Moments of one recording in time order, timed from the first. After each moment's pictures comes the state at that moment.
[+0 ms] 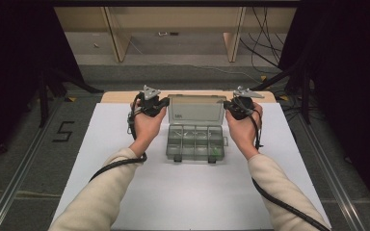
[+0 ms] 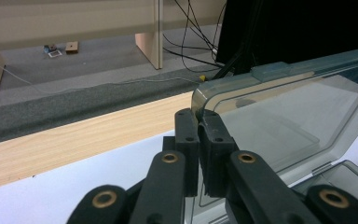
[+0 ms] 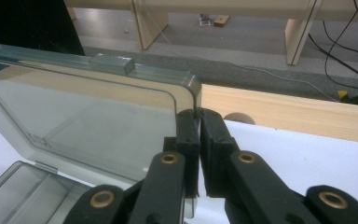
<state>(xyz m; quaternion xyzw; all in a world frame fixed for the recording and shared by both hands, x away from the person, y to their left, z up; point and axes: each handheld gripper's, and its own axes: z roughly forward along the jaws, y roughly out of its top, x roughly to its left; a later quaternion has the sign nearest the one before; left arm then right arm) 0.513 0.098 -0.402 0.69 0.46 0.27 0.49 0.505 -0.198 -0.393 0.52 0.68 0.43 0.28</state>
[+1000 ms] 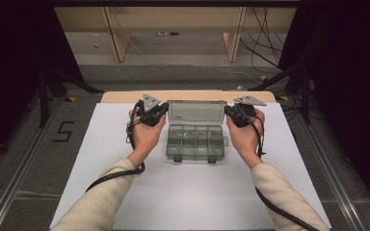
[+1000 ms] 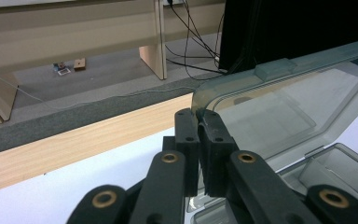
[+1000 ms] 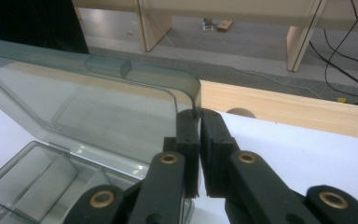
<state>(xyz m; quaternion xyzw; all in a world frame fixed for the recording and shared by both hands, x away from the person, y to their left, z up) 0.485 0.098 -0.409 0.69 0.43 0.30 0.50 0.481 -0.200 -0.396 0.51 0.69 0.43 0.28</state>
